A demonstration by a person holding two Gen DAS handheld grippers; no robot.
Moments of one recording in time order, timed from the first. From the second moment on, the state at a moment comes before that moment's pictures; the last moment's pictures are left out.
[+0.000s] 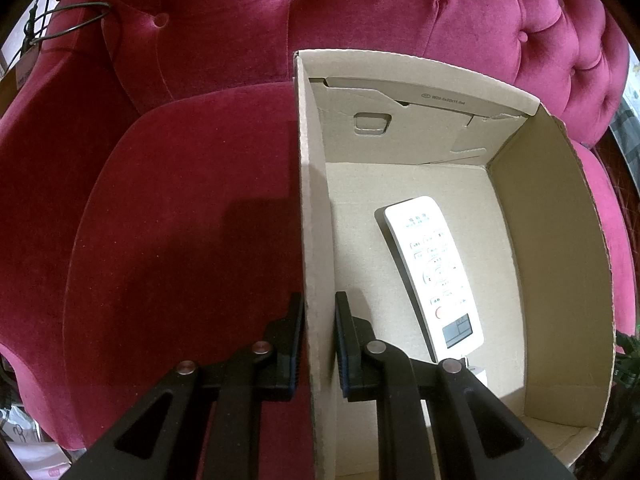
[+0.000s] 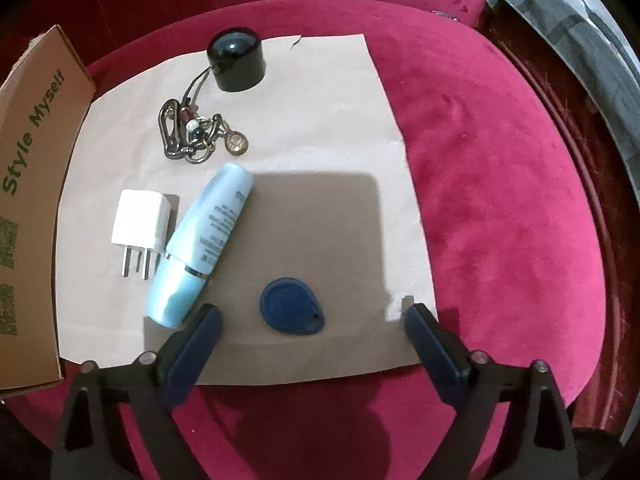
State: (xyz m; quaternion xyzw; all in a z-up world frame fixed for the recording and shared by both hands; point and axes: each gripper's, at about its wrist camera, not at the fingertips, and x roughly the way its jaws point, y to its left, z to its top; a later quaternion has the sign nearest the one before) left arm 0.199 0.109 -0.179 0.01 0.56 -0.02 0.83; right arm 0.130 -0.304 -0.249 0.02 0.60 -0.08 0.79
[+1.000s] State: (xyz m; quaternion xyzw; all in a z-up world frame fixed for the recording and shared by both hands) left arm 0.199 0.106 -0.181 0.01 0.56 -0.02 0.83; right arm 0.131 -0.301 -0.229 0.04 0.60 -0.06 0.80
